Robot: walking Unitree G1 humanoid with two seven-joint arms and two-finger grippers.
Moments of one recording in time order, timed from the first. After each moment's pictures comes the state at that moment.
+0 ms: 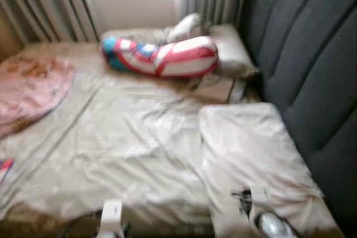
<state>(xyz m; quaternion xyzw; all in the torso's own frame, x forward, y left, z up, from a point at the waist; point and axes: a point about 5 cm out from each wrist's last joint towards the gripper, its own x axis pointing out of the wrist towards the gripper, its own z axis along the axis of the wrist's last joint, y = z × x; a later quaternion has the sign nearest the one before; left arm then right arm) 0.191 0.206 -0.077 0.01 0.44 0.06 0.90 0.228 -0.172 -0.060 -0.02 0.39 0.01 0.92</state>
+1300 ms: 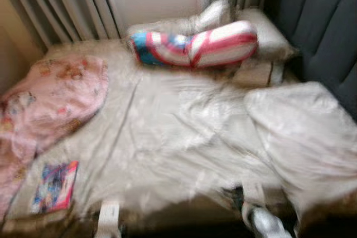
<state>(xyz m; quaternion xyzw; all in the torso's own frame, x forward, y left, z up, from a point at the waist) 0.196 0.201 -0.075 0.01 0.43 0.05 0.90 0.233 -0.174 -0.056 -0.04 0.37 0.02 0.93</state>
